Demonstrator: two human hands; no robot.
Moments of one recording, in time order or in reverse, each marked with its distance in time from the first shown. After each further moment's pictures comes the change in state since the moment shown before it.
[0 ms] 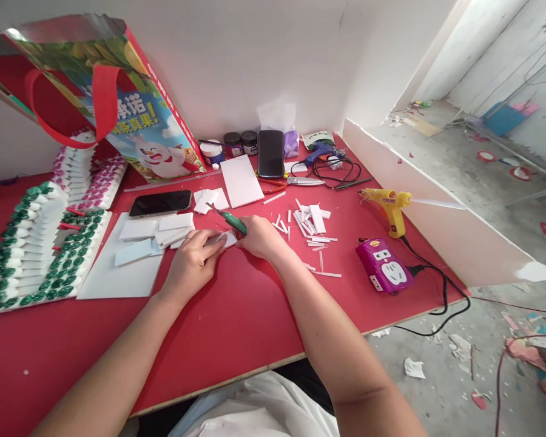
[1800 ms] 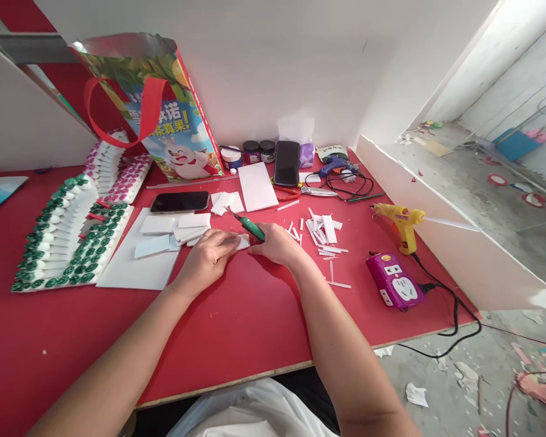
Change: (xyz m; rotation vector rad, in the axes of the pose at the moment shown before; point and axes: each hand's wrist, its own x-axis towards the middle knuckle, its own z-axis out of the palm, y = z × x) left_hand 0.000 -0.009 0.000 -0.033 0.008 0.061; right_hand -0.008 0.007 -0.005 0.046 -0.025 -0.059
